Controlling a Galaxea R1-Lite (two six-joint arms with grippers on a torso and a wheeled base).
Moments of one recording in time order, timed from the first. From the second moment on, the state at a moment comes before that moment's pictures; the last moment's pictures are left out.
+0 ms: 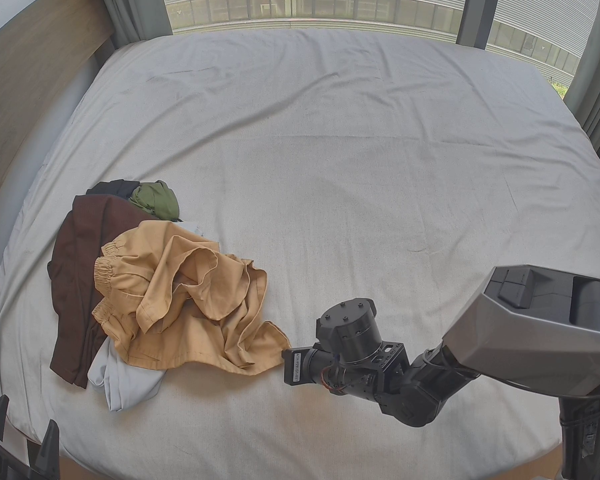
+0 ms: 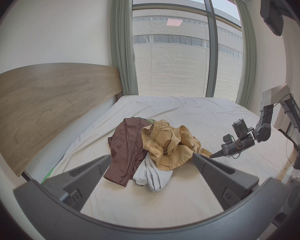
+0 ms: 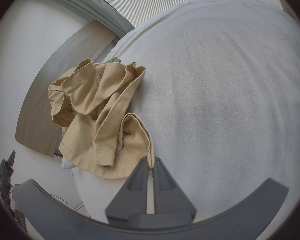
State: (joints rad) left arm 0.00 0.02 -0.02 0.00 0.02 0.00; right arm 0.82 2.35 -1.01 -0.80 -0.04 0.53
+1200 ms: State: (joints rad) left arm 0.00 0.02 -0.02 0.00 0.02 0.01; right arm 0.72 2.19 -0.66 -0.95 -0.08 0.42
